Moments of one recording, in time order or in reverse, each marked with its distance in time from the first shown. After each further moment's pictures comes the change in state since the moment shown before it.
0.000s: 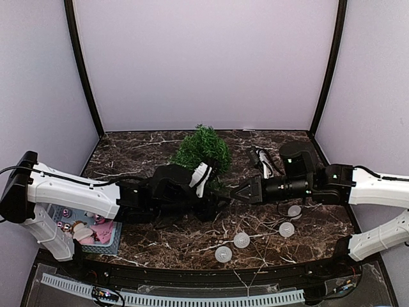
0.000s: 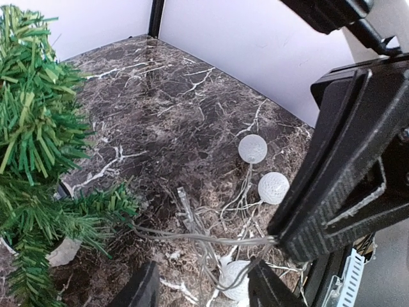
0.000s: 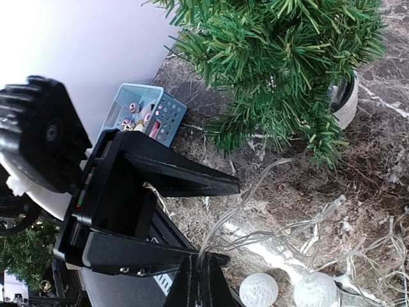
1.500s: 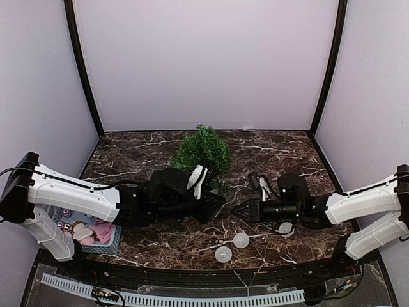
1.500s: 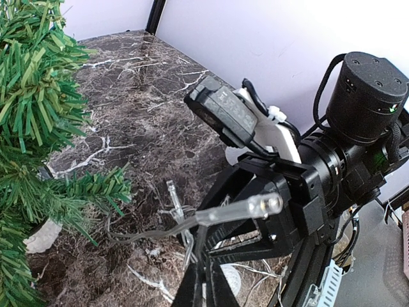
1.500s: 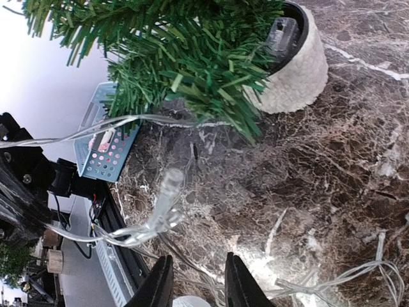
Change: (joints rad) left arm 0.000 0.004 -0.053 0.089 0.028 -0.102; right arm -0.114 0.163 -0.408 0.608 -0.094 -0.026
